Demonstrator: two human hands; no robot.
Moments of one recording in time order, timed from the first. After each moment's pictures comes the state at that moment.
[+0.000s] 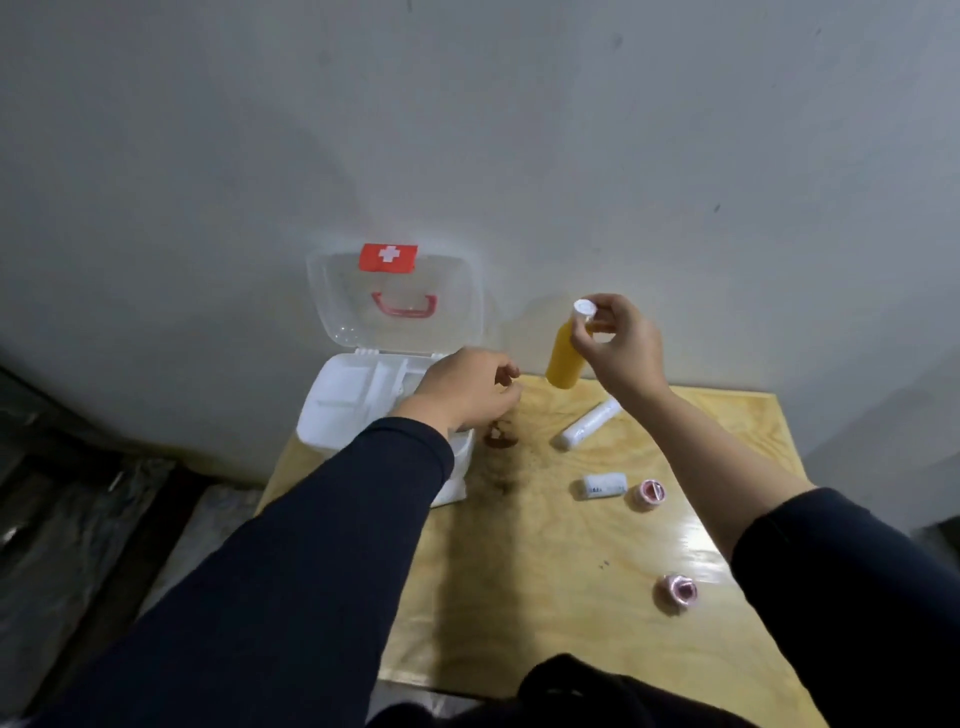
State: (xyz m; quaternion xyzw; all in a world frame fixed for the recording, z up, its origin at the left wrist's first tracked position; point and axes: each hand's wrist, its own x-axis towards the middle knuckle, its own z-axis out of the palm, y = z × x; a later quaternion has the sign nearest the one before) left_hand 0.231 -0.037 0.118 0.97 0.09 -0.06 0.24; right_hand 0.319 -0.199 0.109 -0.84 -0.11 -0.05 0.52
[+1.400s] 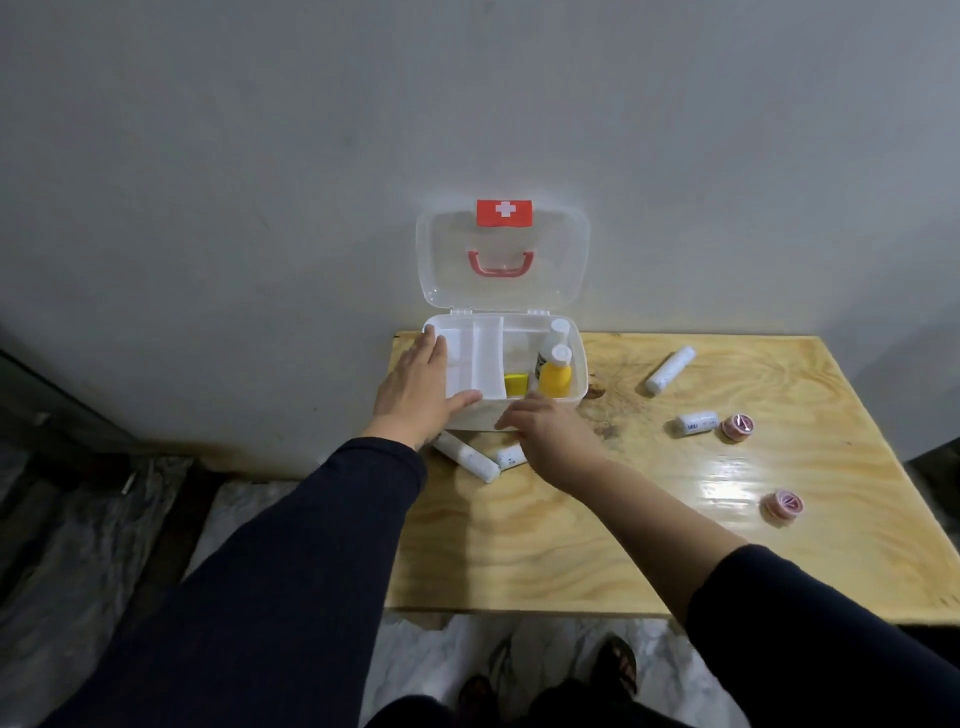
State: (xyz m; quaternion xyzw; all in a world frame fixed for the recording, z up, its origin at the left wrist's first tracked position) left_hand 0.123 0.127 0.064 0.98 0.12 -0.05 0.15; right_hand 0.143 -0.059 0.047 -0.91 -0.39 0.04 0.17
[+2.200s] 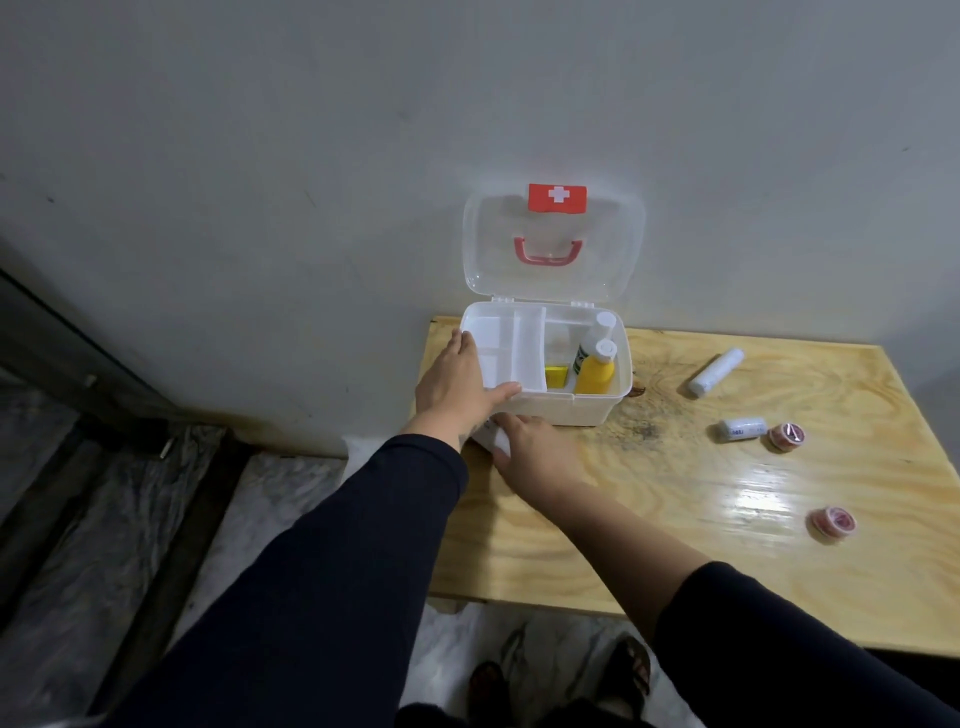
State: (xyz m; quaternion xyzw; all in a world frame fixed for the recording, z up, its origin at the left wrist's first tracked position) left_hand 0.118 0.123 0.062 0.95 0.20 -0.04 0.22; right_hand 0.112 -0.001 0.017 -0.94 -0.28 0.10 0.17
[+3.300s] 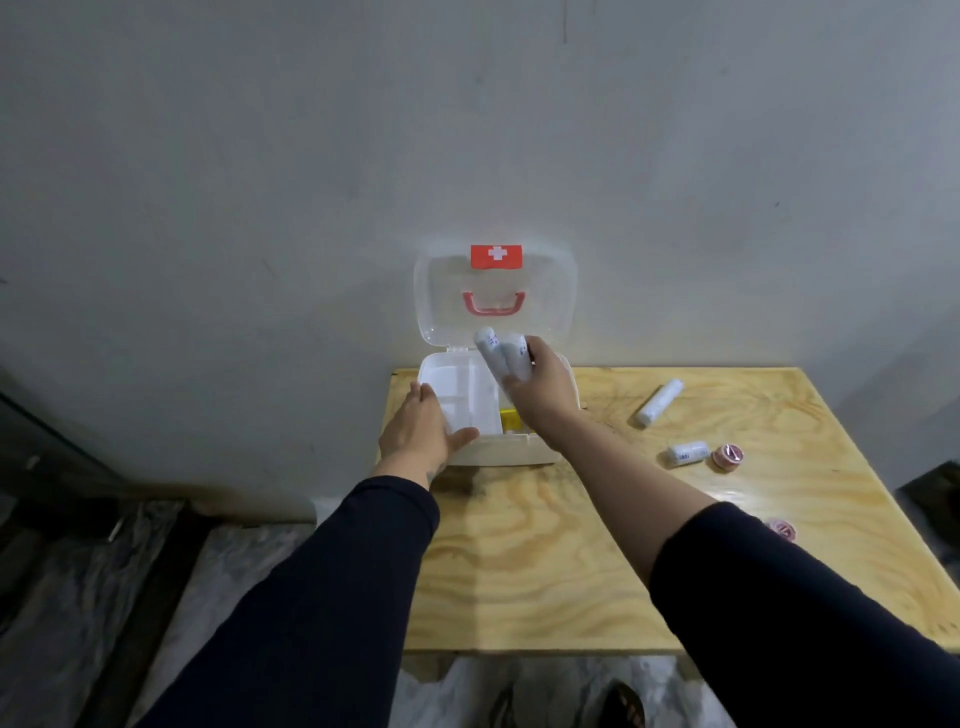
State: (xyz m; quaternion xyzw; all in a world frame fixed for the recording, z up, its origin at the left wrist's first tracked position) left_hand 0.123 0.118 0.068 0.96 0.20 -0.08 0.18; right_hand 0.176 -0.019 0.106 -0.86 -0.06 0.08 0.51
